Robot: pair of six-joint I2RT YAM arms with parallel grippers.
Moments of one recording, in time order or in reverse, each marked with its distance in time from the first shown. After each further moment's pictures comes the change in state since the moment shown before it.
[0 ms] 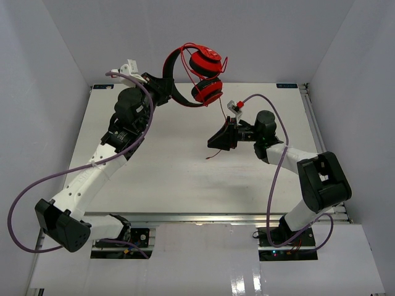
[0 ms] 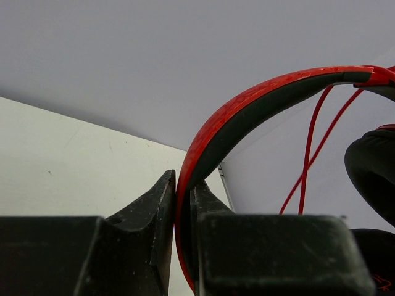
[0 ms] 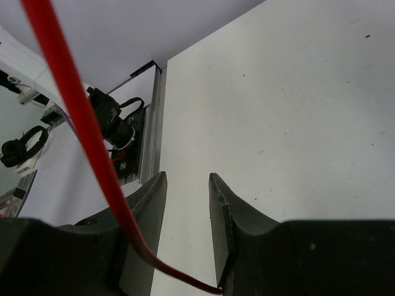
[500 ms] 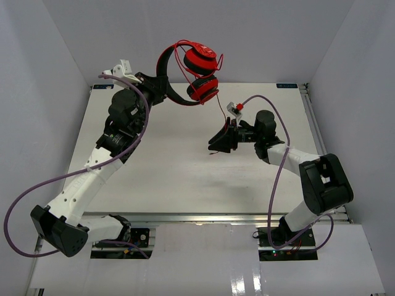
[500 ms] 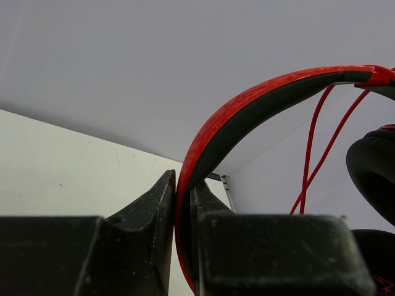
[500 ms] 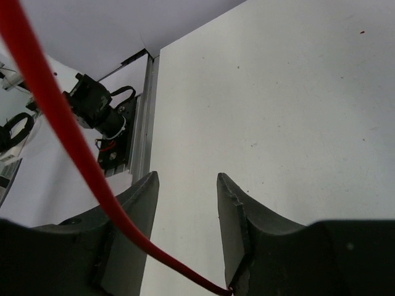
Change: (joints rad) left arm 0.000 -0.045 -0.001 0.000 -0.050 0.037; right arm 0.000 -0.024 0.000 -0.101 -0.003 -0.121
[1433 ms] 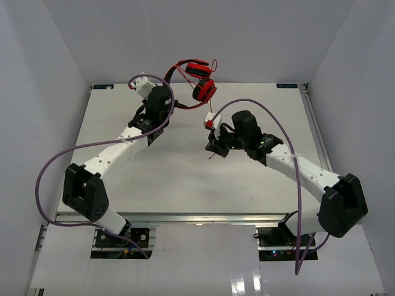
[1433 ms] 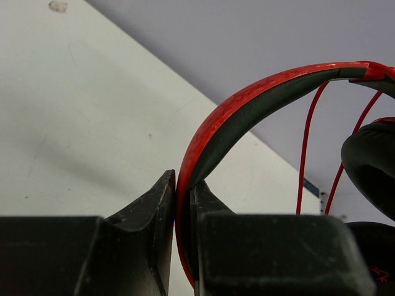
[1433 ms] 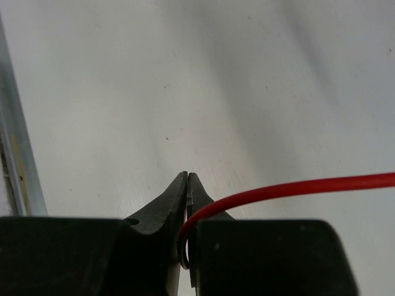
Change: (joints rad) left arm 0.004 0.320 0.035 -0.138 -0.293 -0.205; right arm 0.278 -0.201 0.212 -0.885 0.644 -0.724
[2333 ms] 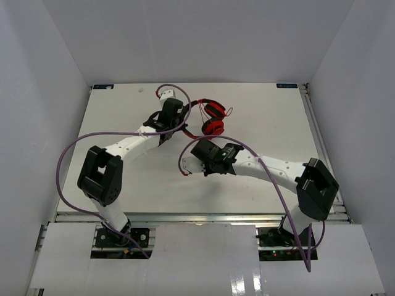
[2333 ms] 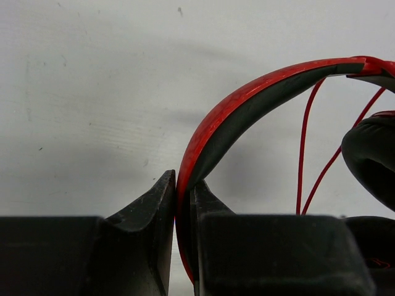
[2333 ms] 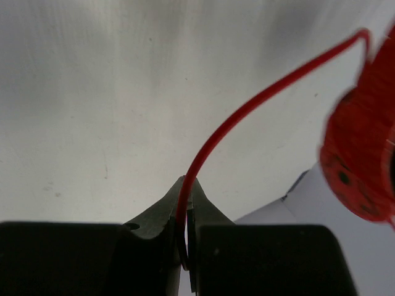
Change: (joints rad) left arm -0.003 0.190 -0.050 -0.084 0.280 0.215; right arm 0.367 0.243 0.178 -0.561 0.897 -0.563
